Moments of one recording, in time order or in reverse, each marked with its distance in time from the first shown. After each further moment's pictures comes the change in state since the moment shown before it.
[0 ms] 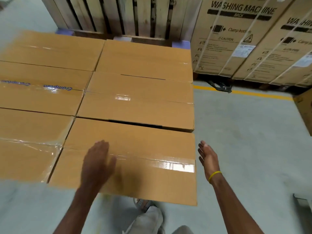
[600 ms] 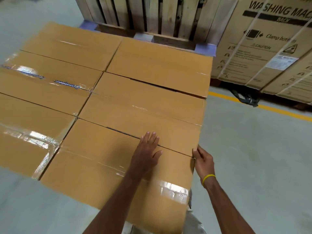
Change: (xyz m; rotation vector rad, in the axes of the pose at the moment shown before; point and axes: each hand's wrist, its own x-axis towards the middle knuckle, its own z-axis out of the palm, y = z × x) left_hand 0.115 0.160 0.080 -0.121 -0.160 0.157; right_hand 0.091 -0.045 0.029 -0.370 -0.131 -0.204
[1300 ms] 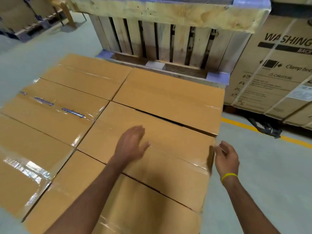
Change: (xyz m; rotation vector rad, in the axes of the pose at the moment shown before) left_hand 0.129 -0.061 -0.124 0.066 0.189 -0.185; right_hand 0.151 -0.114 -0.011 0.053 0.203 -0.083
